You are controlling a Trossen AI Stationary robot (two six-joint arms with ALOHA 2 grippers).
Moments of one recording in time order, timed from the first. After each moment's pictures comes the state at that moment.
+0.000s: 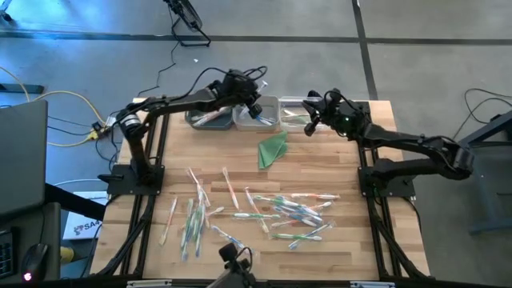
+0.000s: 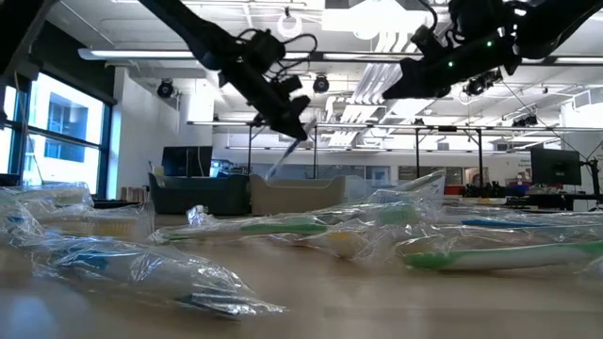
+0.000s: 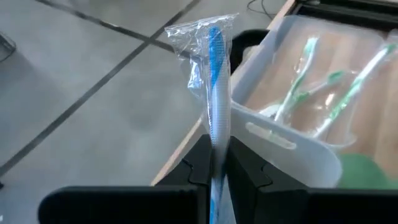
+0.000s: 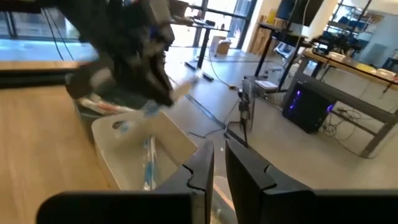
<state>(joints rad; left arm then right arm) 0.60 1.81 1.38 -0.06 -0.06 0.11 -0.56 1.09 0.56 0.40 0.16 -0.19</state>
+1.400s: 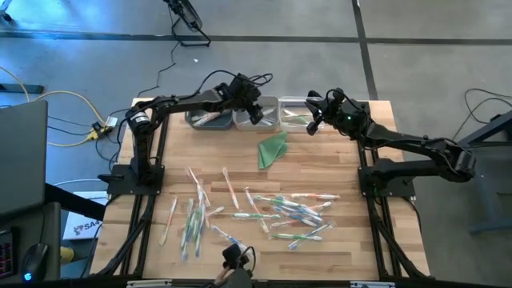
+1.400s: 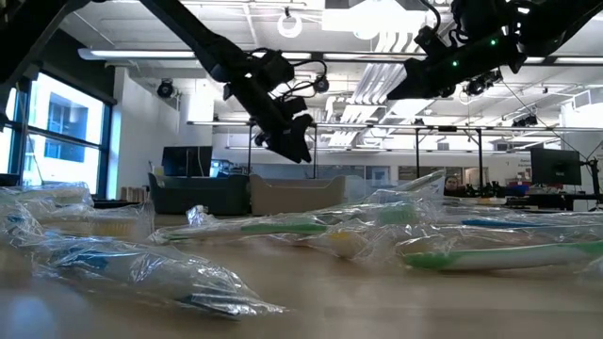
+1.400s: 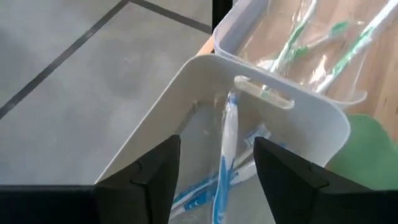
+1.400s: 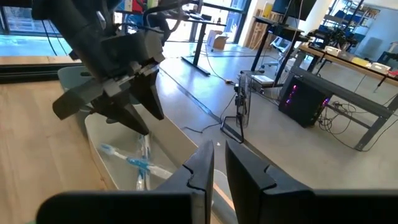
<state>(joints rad) 0.60 1.90 1.42 -0.17 -0.01 0.07 -0.58 1.06 0.56 0.35 0.16 -0.19</state>
